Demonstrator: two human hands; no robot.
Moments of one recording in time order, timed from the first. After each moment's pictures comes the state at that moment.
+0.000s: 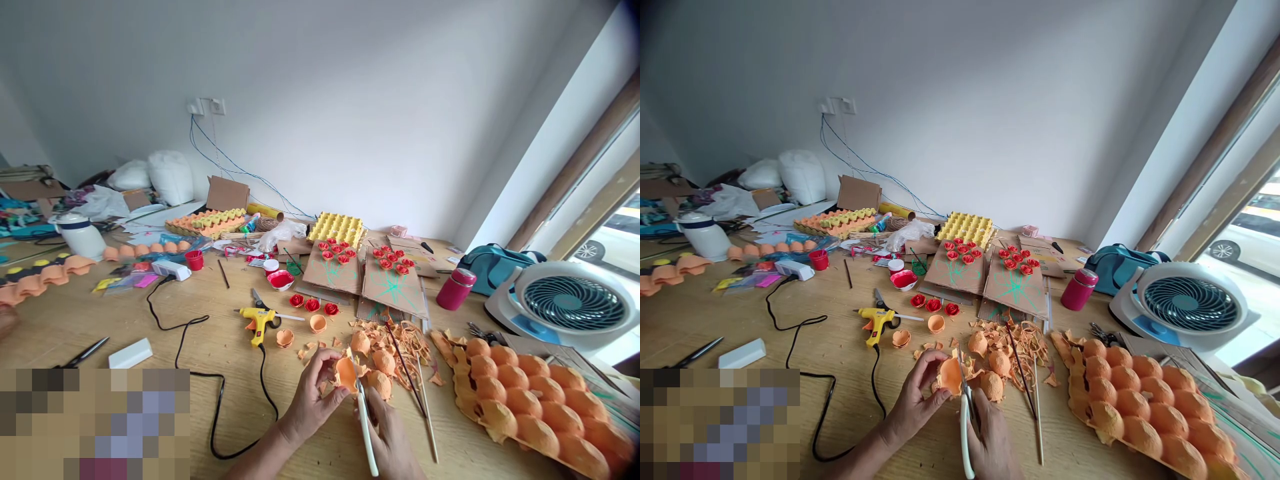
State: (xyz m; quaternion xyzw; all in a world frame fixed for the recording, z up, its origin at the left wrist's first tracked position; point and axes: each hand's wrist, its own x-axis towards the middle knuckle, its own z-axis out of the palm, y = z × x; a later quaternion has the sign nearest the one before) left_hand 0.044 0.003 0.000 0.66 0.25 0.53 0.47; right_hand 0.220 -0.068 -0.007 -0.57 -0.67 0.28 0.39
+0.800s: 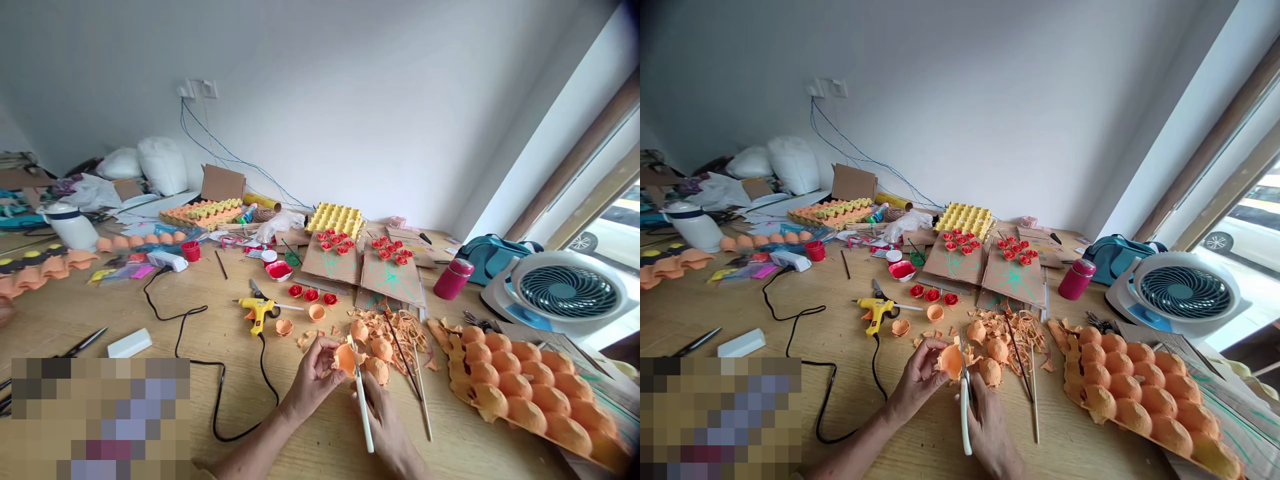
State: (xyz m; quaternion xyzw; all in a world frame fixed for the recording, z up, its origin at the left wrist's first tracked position) left_hand 0.047 0.005 0.005 0.57 0.23 0.51 0.60; right_hand 0.218 -0.068 -0.012 -0.57 -0.64 0.32 0.40
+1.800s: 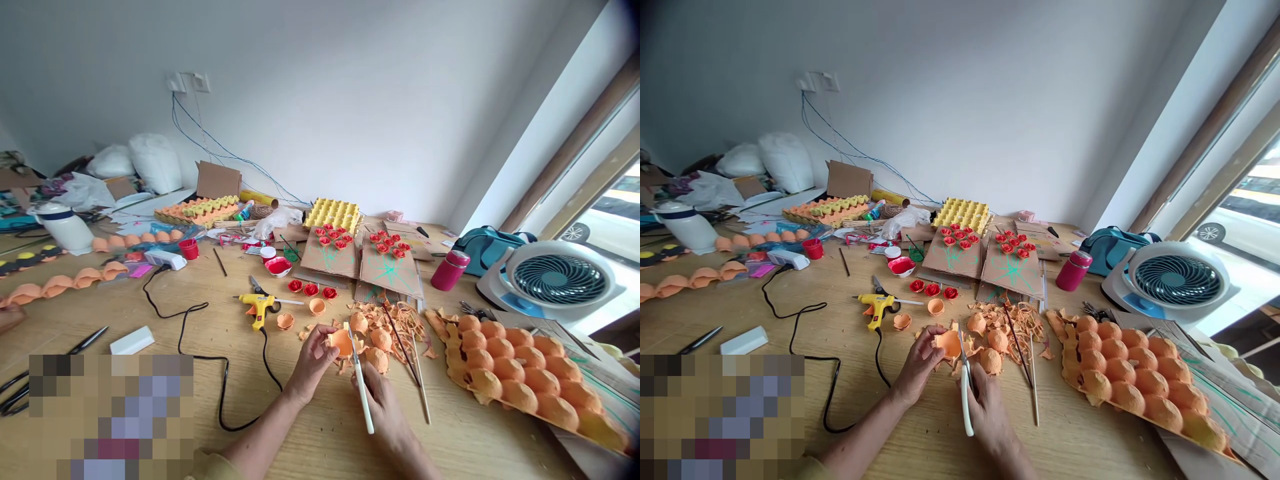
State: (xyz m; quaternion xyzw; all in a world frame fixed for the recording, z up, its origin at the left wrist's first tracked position) left_hand 0.049 0.012 0.007 0.49 0.25 0.54 0.64; right_hand 0.211 -0.066 -0.009 -0.58 -0.62 0.34 0.42
